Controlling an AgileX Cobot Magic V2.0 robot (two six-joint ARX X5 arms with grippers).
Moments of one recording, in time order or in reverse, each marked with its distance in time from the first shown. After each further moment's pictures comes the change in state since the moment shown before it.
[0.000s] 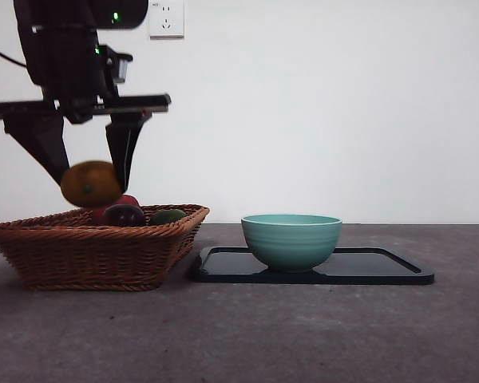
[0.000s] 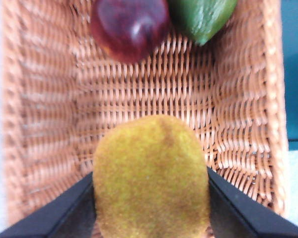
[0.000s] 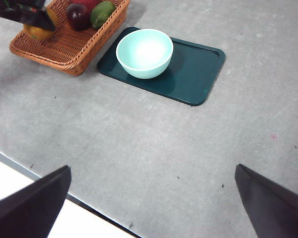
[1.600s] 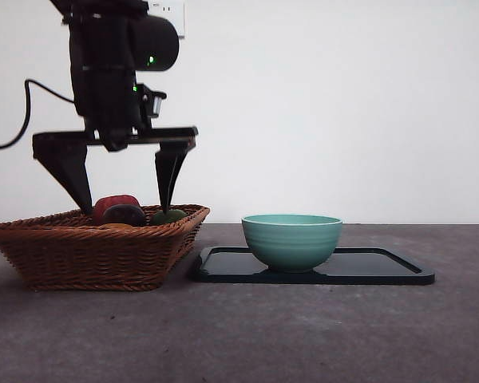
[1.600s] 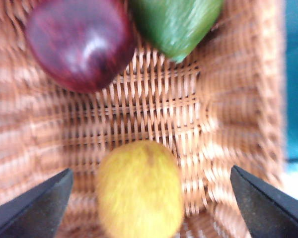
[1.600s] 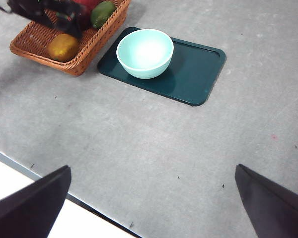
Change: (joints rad) left arm 0.005 0.214 0.213 -0.090 0.043 0.084; right arm 0.000 0.000 0.000 0.000 0.000 0.000
